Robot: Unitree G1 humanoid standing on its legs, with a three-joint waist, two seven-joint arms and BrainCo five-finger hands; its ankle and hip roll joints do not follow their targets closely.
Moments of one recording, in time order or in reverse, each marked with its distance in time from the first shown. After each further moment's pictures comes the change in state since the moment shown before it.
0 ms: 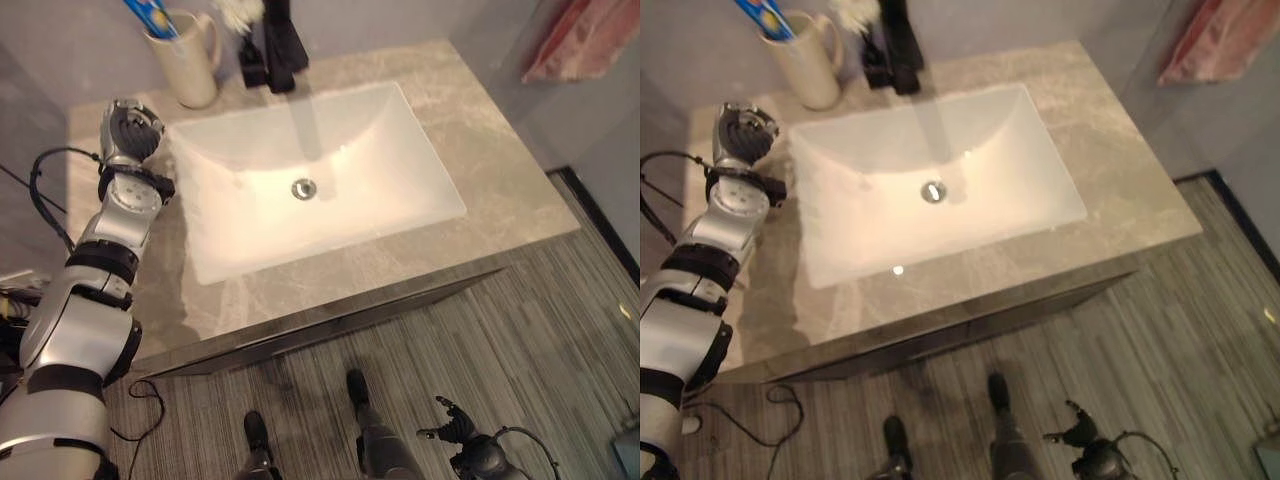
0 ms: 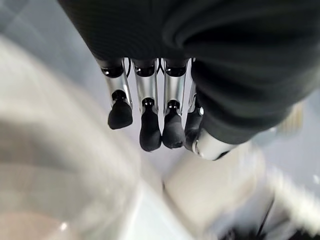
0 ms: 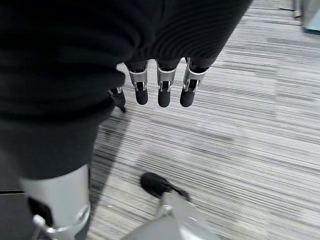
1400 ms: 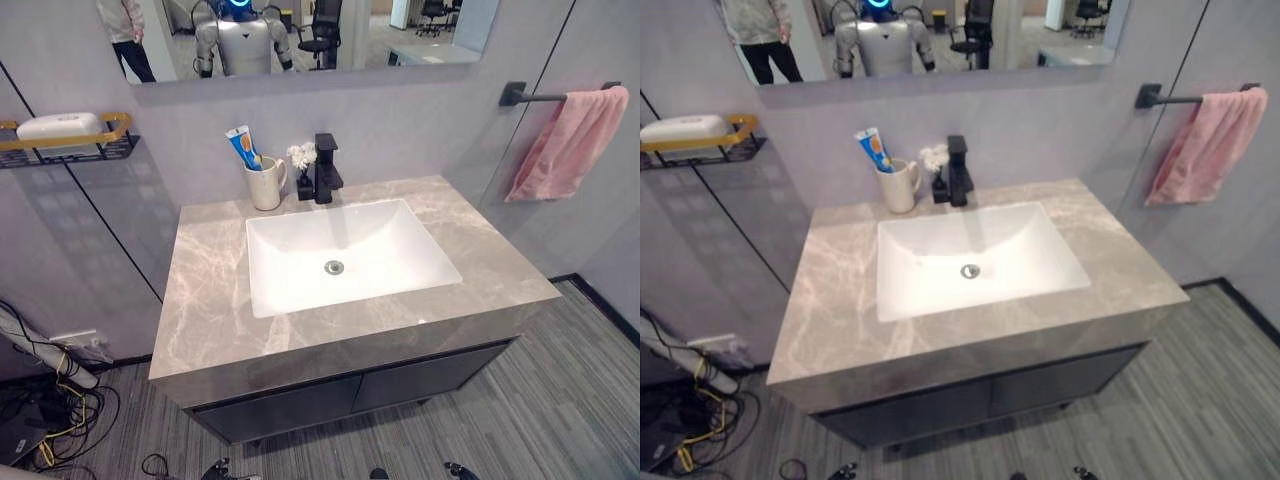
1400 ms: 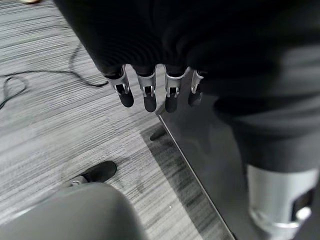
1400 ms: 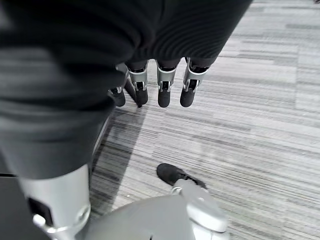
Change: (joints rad) left arm 1.074 -0.490 0.081 0.127 0.171 0.049 -0.398; right arm 0.017 0.079 -0.107 0.214 -0.093 0.046 0.109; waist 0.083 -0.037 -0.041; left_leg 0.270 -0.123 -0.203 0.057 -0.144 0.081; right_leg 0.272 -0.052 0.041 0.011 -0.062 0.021
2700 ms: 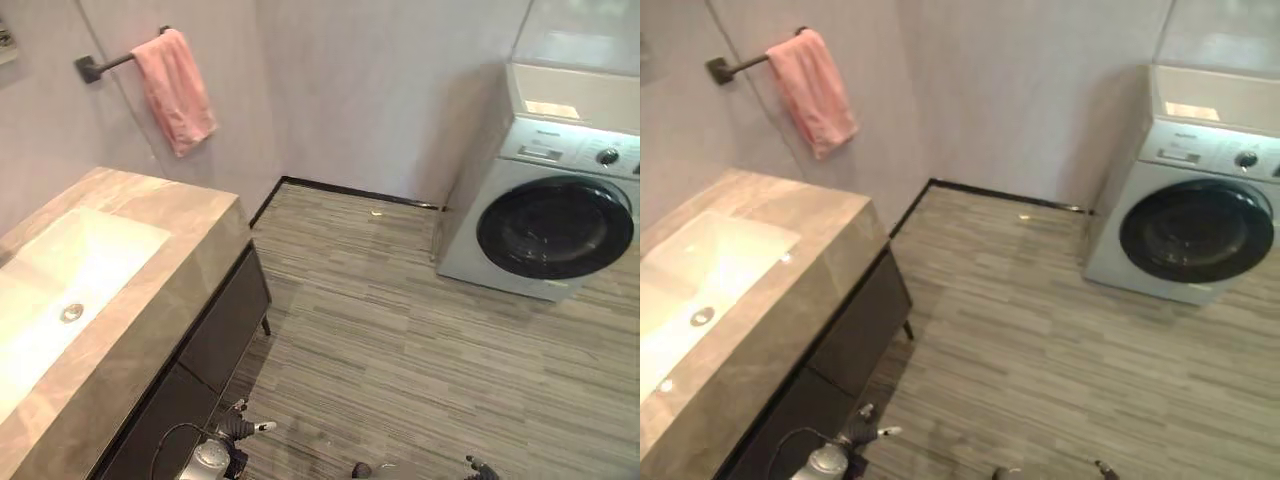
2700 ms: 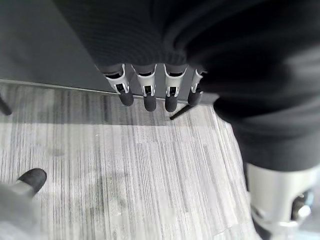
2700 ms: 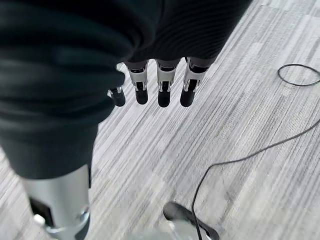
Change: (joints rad) left arm -0.085 -0.029 0.022 -0.070 0.056 0.000 0.052; right arm 0.044 -0.072 -0.078 -0.104 0.136 -0.004 -0.045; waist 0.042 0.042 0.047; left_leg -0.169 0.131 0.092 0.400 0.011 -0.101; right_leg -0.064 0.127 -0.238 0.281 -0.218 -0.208
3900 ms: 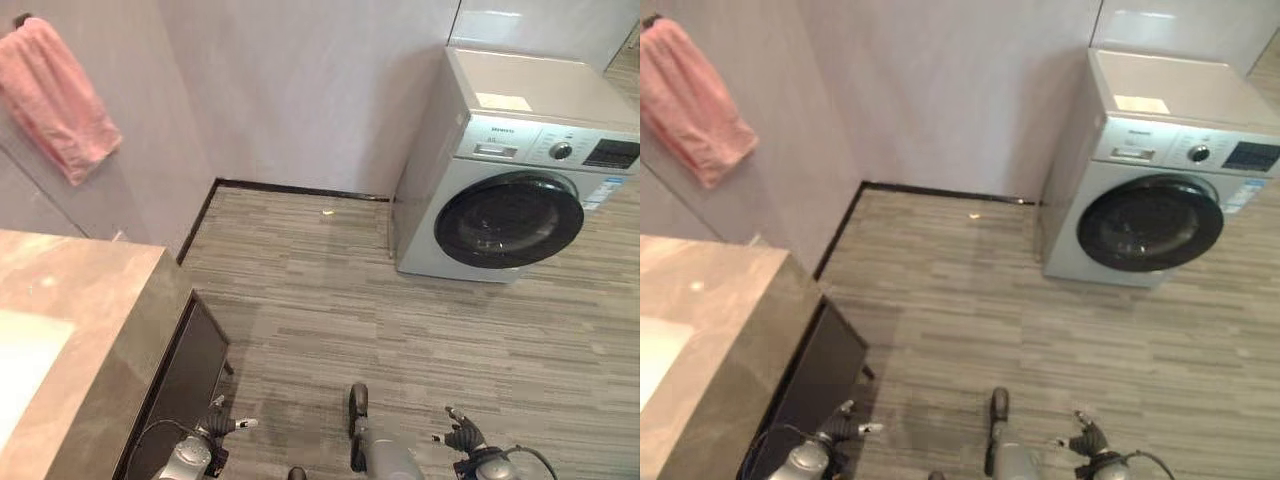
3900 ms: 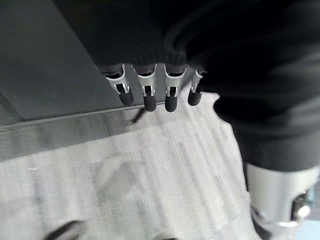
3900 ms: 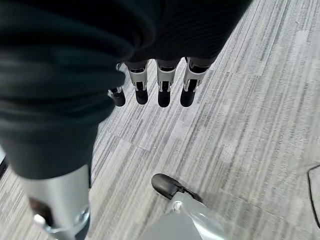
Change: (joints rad) left arm -0.003 0.067 0.048 -0.004 -0.001 0.001 0.005; right arm 0.024 0.044 -0.034 -0.158 0.001 -0.007 0.022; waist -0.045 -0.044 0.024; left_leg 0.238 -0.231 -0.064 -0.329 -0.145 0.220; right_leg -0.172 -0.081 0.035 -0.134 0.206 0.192
